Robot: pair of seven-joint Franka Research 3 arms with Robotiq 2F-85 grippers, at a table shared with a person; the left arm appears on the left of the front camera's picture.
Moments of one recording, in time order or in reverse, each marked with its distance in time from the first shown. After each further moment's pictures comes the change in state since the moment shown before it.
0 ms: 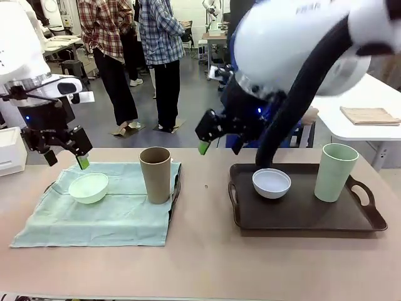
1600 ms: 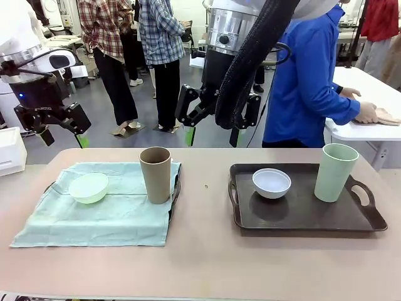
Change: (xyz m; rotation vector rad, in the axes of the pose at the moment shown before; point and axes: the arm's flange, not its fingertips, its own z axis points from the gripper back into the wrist) left arm 0.001 -0.006 0.045 0.010 -0.095 0.051; right arm 0.010 0.063 0.042 -0.090 0.284 -0.137
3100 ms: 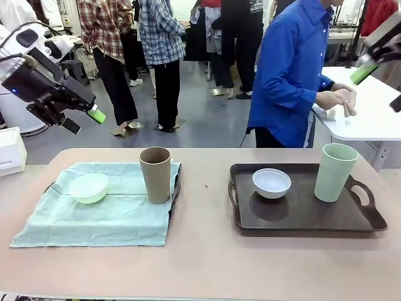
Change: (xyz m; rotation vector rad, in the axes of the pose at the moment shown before) left arm -0.021 -0.003 0.025 -0.418 -0.262 -0.044; right arm -0.159 -0.259 0.130 0.301 -0.359 -0.341
